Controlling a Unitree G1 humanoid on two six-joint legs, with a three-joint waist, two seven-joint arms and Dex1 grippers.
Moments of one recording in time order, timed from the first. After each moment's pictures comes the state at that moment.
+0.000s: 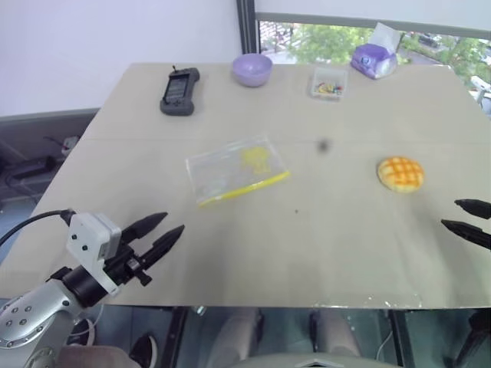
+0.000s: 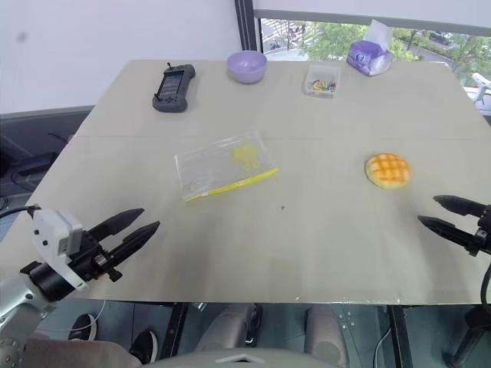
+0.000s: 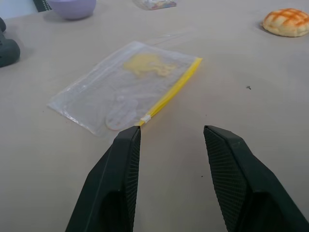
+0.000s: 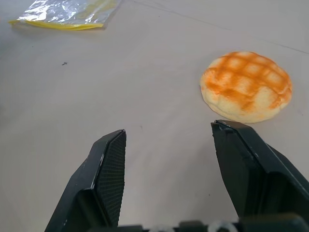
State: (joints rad) left arm 0.47 0.61 0.59 -0.73 -0.64 0.45 -0.74; right arm 0.18 -0.94 -0.61 -0.02 0.58 0.33 1.23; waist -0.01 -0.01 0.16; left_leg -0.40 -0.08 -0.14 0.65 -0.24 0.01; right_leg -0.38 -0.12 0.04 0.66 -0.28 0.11
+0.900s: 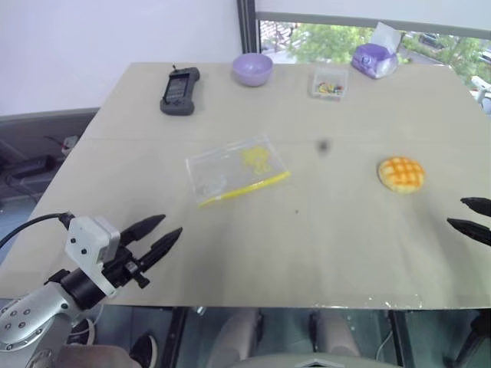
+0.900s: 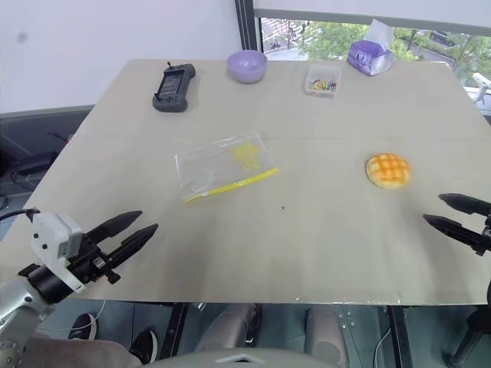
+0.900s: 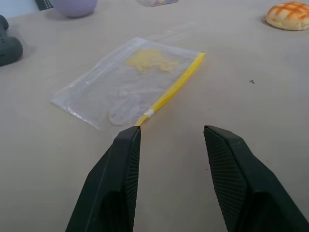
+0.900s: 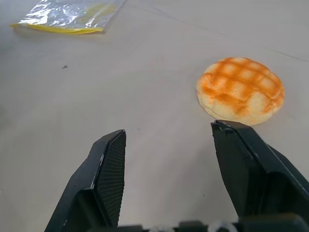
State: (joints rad) left arm 0.49 0.61 0.57 -0.70 -0.61 0.40 -0.76; right arm 0.17 -0.95 -0.64 -0.01 0.59 0.32 1.25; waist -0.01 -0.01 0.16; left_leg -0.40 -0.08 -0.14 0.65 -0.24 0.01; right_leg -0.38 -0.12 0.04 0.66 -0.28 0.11
